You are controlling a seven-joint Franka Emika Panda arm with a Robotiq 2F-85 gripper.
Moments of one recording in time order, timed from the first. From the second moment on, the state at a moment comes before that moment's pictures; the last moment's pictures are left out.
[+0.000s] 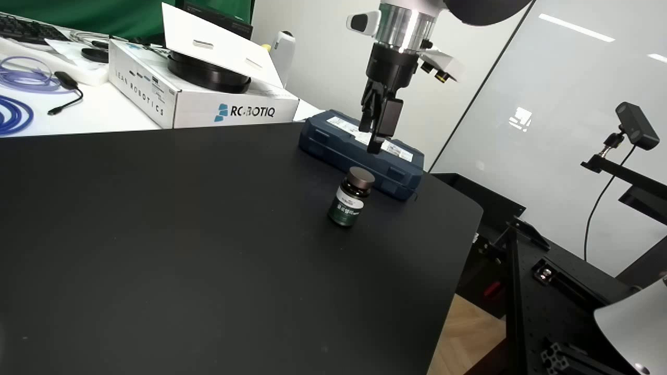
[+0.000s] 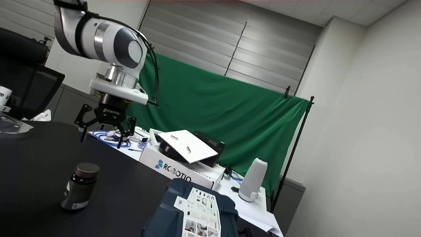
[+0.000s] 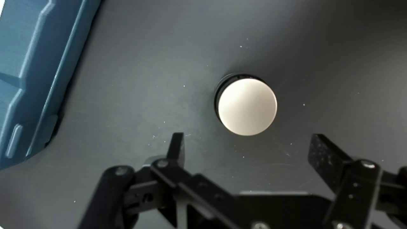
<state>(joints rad) 0.01 0.30 0.02 -2.24 -0.22 2.46 -0.48</state>
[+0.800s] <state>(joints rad) 0.00 0.31 0.02 -2.26 -0.22 2.51 -0.49</state>
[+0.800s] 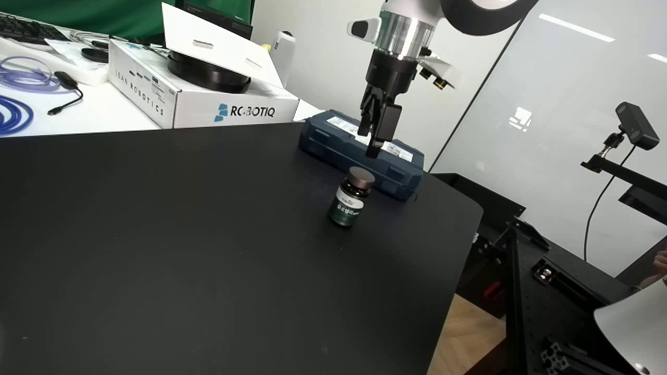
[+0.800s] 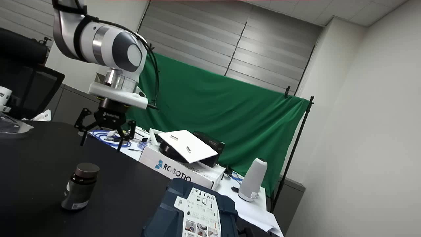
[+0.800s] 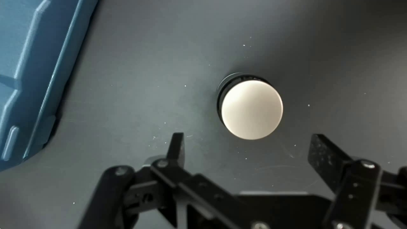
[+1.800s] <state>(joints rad) -0.04 0.42 0.08 -2.28 -0.19 2.63 -0.53</state>
